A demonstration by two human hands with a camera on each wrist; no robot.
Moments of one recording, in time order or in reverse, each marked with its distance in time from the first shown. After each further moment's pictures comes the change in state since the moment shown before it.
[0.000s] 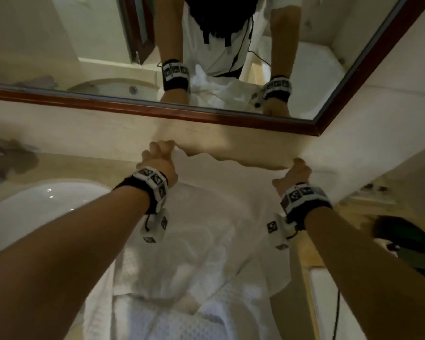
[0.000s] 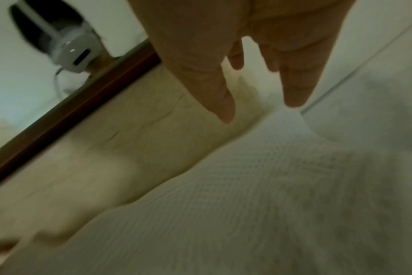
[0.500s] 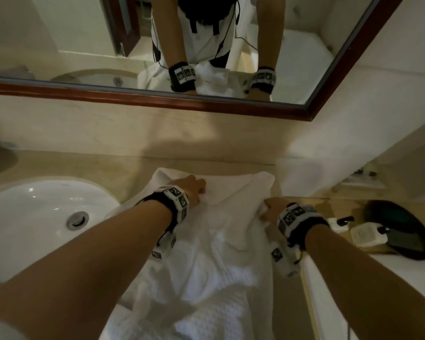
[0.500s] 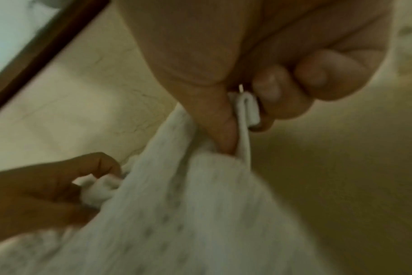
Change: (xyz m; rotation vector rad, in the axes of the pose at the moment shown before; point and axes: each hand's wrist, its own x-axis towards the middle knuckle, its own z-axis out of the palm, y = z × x) left_hand -0.014 0.047 0.073 0.213 -0.428 0.379; right_hand -0.017 0.075 0.048 -0.498 -0.465 -0.162
